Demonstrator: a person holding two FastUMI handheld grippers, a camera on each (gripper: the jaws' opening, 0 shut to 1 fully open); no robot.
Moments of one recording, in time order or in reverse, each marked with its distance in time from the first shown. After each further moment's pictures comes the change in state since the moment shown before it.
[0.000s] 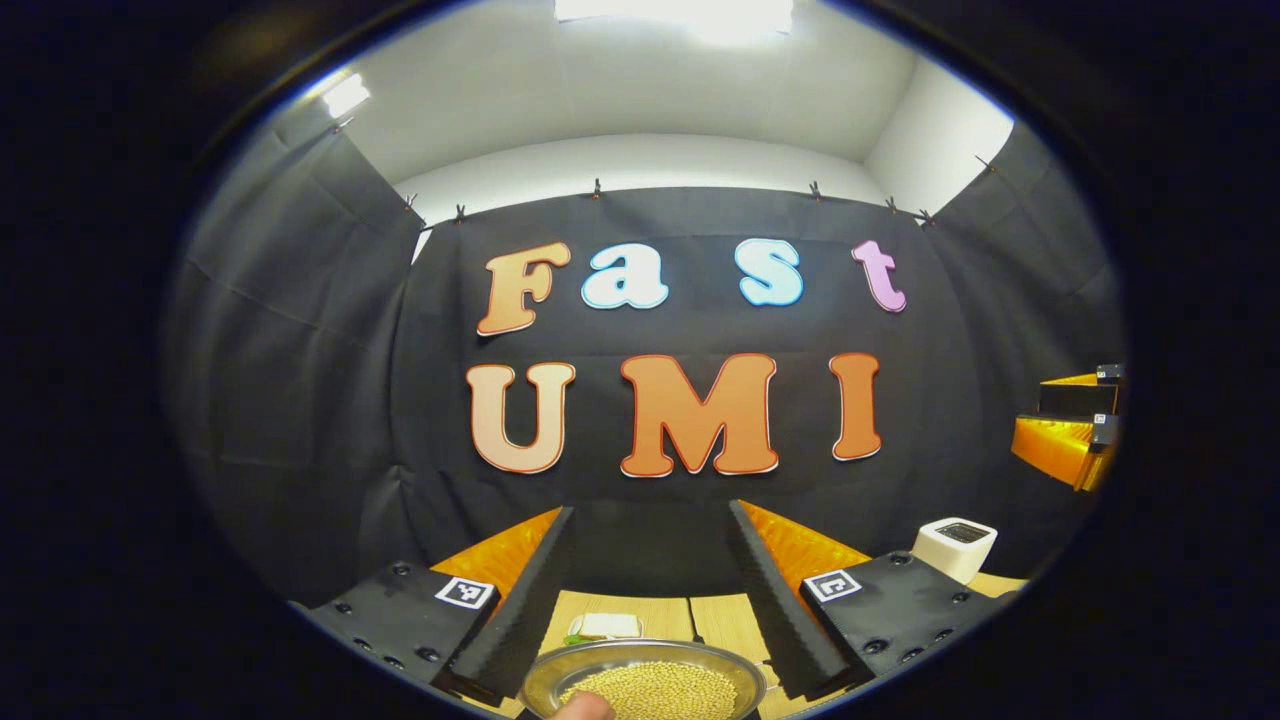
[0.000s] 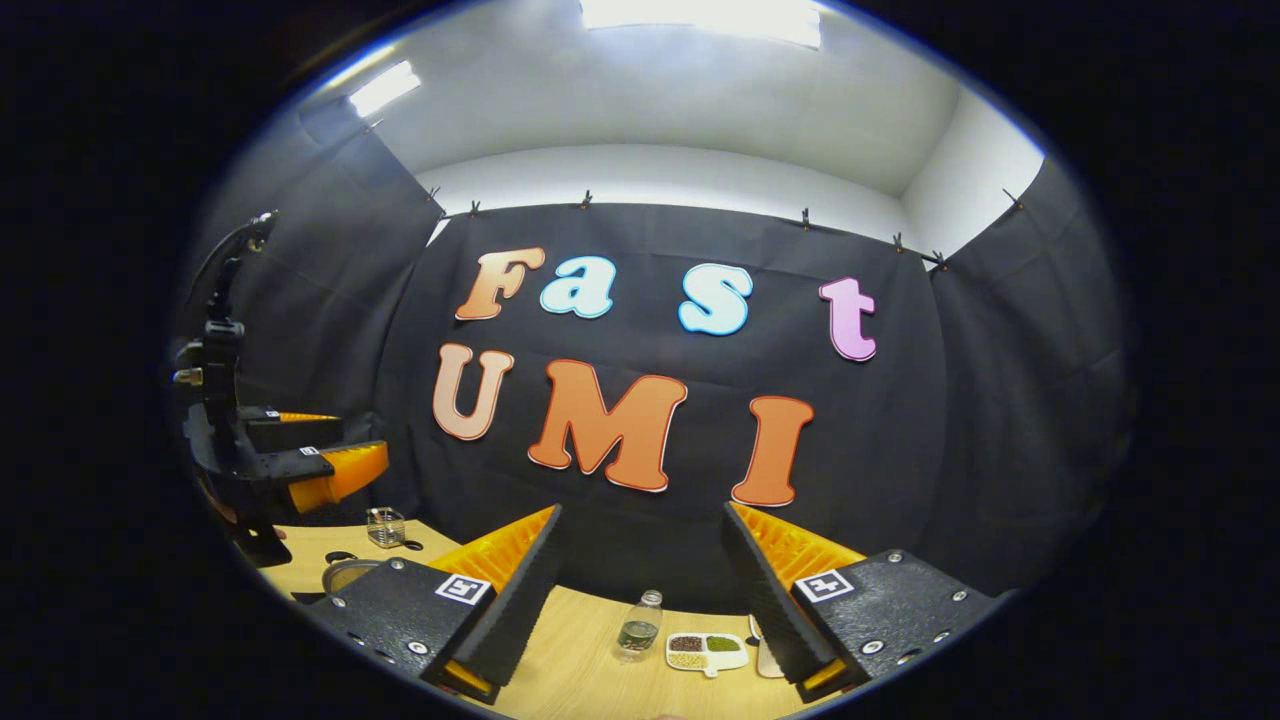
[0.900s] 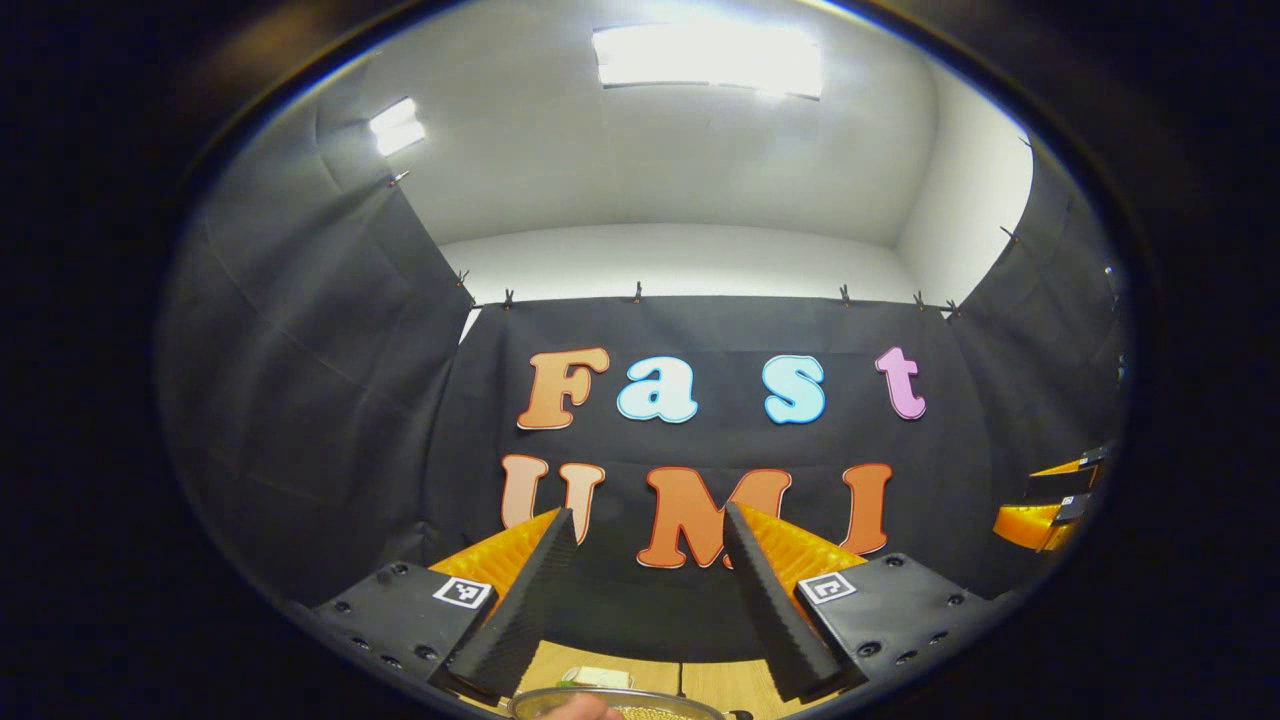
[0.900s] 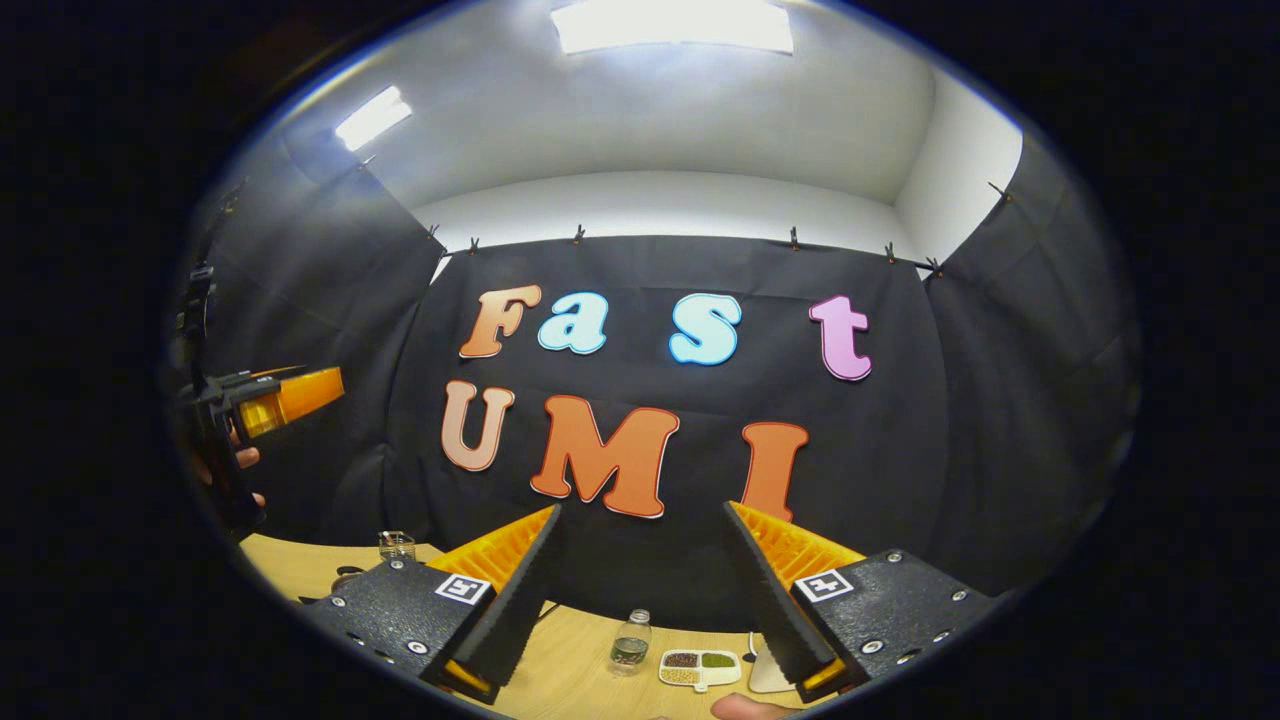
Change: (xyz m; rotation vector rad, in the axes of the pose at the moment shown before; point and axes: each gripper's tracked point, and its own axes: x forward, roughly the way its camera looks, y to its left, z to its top) left arm -0.054 0.001 0.106 -0.081 -0.284 0.084; right arm -0.012 -0.033 0.019 0.060 -0.092 0.060
